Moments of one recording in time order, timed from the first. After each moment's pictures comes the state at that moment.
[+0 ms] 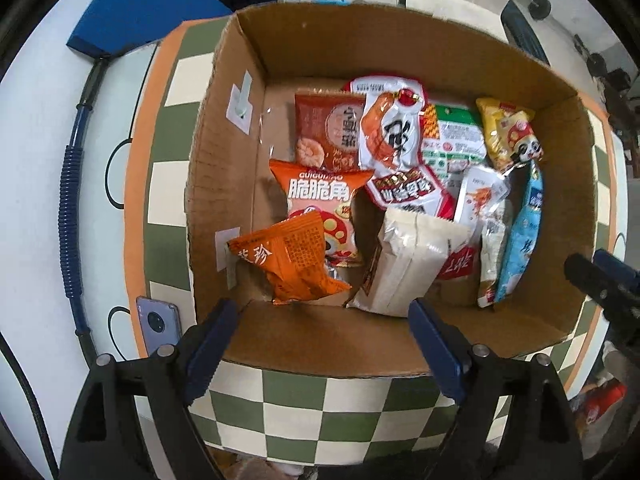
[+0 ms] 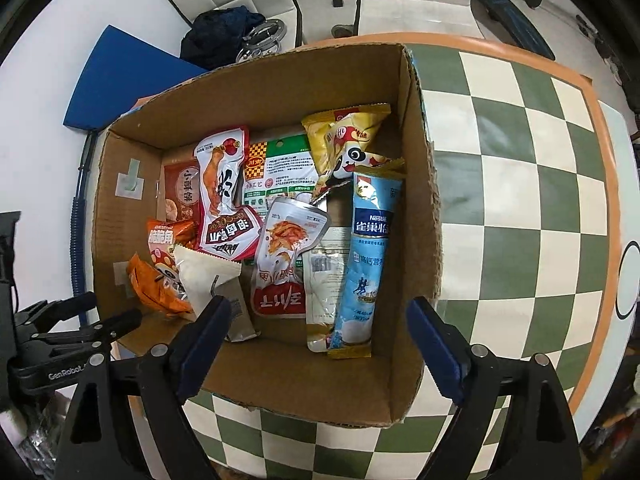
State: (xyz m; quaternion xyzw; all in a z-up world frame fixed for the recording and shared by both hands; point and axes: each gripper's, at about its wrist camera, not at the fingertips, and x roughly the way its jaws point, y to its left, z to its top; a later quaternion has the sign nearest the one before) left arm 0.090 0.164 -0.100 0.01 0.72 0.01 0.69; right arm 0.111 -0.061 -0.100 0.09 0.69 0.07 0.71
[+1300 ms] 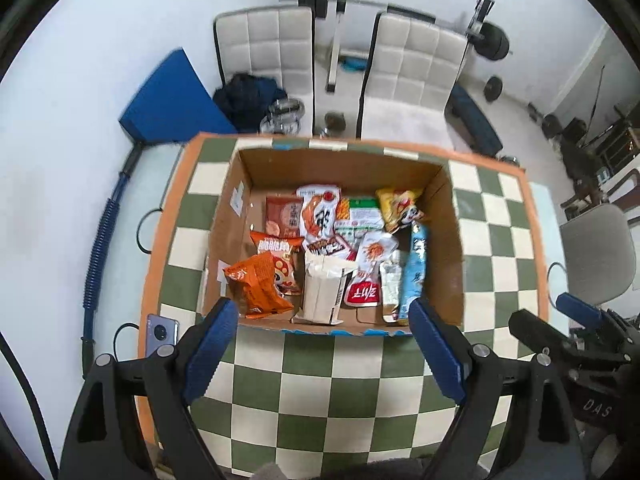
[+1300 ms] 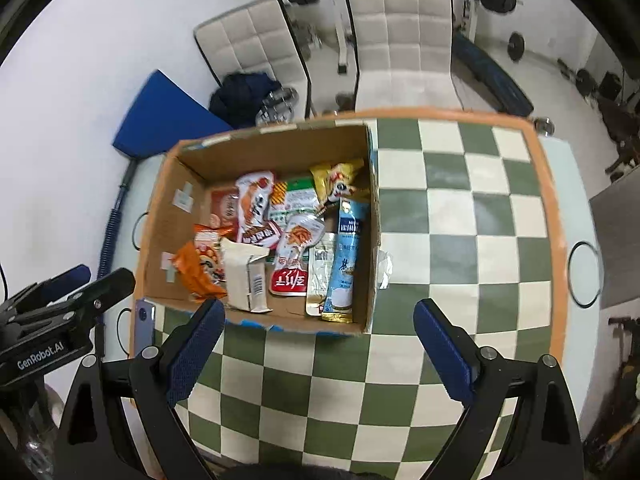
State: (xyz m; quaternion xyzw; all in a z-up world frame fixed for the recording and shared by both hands) left arm -0.005 0.114 0.063 -0.01 0.56 -0.02 0.83; right arm 0.004 -0.097 0.040 0.08 0.58 0.08 0.80
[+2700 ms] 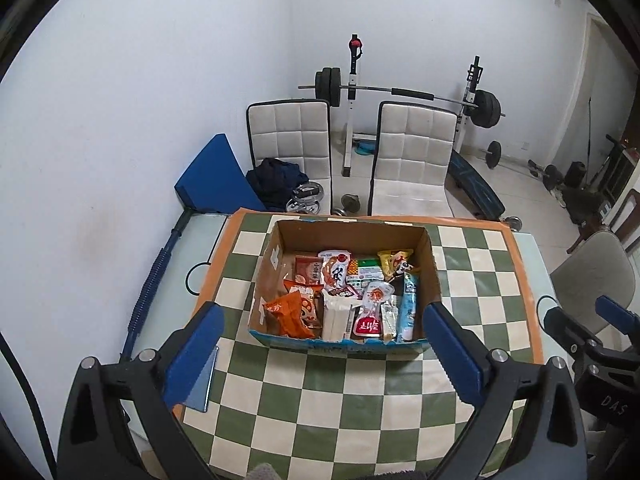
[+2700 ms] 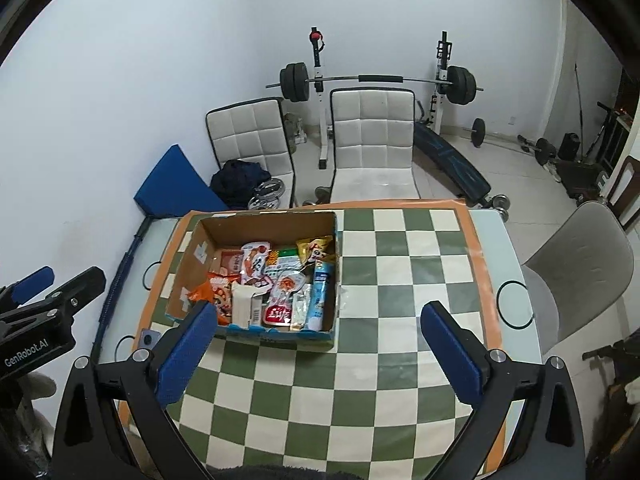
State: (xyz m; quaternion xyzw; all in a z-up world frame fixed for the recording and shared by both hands) left arm -0.107 0.109 0.148 0.01 0.42 0.02 0.91; right arm -0.117 -0.112 0.157 0.05 0.44 0.03 0.90
